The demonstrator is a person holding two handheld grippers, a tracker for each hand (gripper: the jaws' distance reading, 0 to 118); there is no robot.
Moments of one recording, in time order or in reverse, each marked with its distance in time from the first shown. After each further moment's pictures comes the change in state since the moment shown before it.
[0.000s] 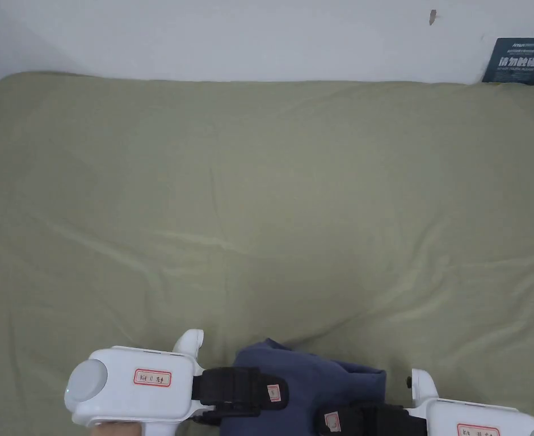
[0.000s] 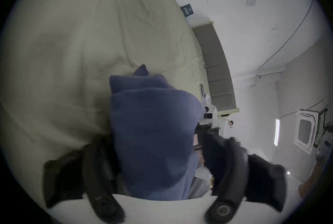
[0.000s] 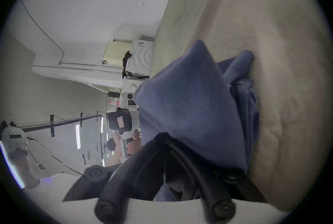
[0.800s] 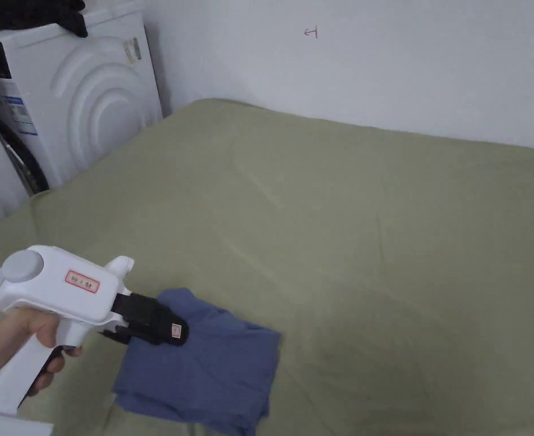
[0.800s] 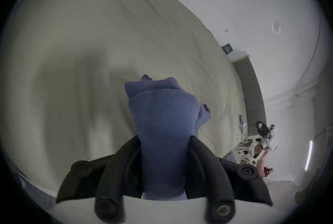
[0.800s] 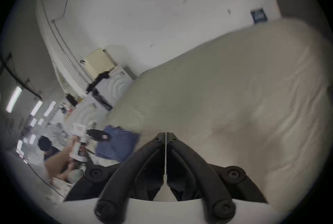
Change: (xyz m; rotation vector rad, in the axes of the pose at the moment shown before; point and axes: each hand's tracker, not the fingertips) left arm -0.082 0.057 0.343 0.229 0.413 0.071; right arm -0.196 0.001 0.041 0.480 -0.570 0.601
